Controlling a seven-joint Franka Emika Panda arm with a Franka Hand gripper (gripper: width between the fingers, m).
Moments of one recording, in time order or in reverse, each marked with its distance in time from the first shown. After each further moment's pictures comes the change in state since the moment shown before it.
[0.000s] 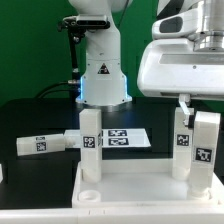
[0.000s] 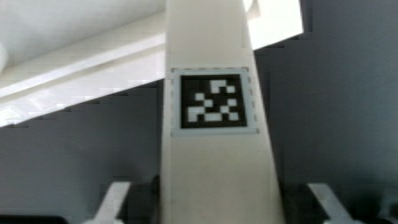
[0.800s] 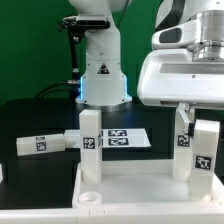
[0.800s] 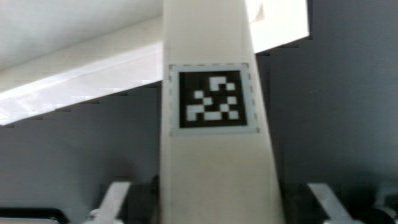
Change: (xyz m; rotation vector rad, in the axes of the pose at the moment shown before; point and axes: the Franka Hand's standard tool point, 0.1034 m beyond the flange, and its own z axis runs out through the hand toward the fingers) arm -0.003 -0.002 0.006 0.020 0.063 0.002
